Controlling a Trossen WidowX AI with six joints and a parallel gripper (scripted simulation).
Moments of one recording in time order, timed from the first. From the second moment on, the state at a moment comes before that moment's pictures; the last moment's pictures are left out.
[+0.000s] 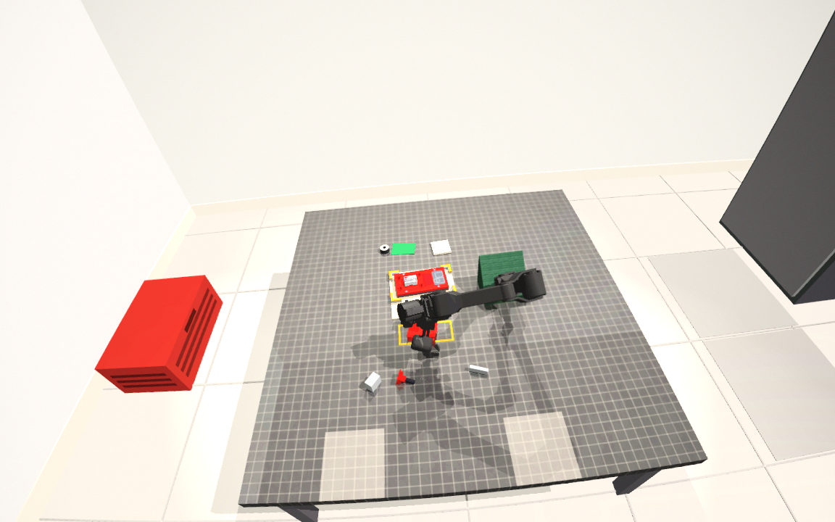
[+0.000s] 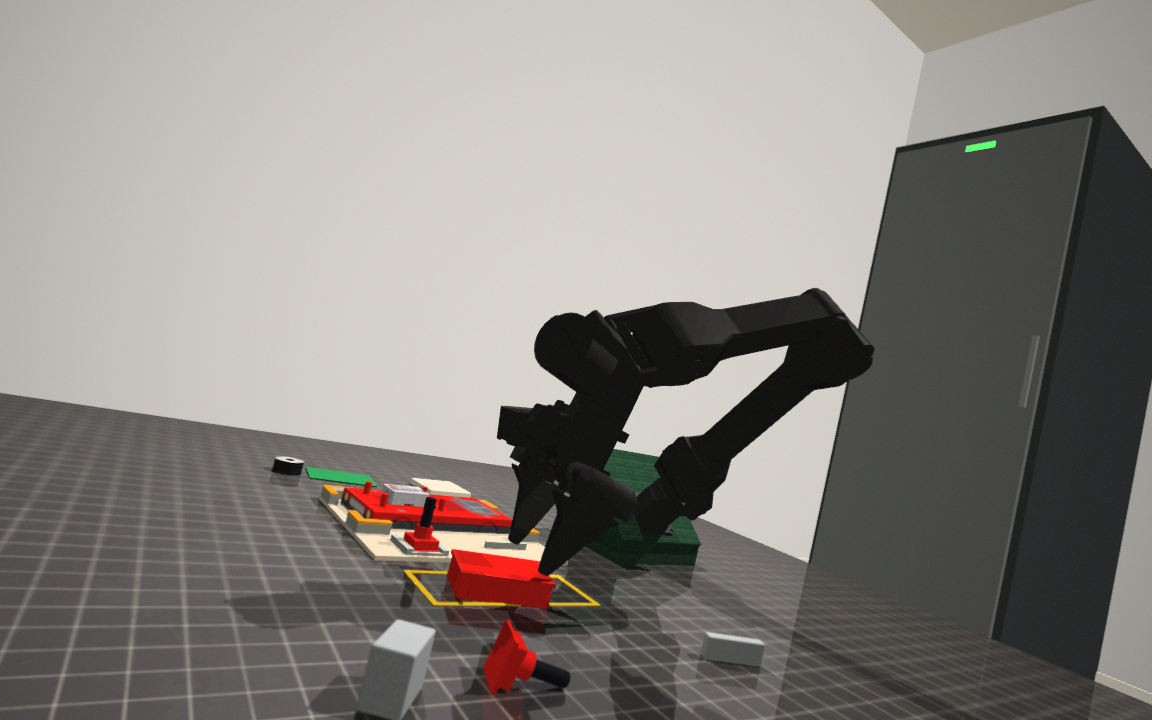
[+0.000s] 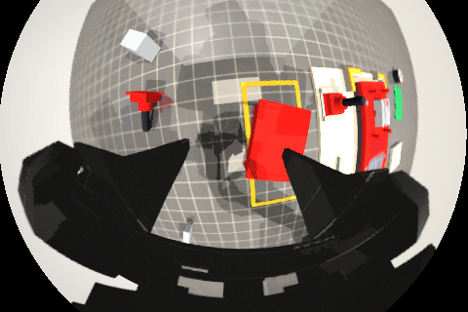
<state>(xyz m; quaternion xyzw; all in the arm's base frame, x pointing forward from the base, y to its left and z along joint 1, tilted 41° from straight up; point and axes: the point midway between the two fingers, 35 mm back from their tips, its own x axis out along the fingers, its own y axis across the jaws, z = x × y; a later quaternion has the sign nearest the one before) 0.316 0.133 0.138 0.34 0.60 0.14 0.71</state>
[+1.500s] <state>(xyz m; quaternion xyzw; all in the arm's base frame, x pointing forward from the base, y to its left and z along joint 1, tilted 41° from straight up) 0.318 0.089 0.105 0.33 0.69 0.16 0.62</state>
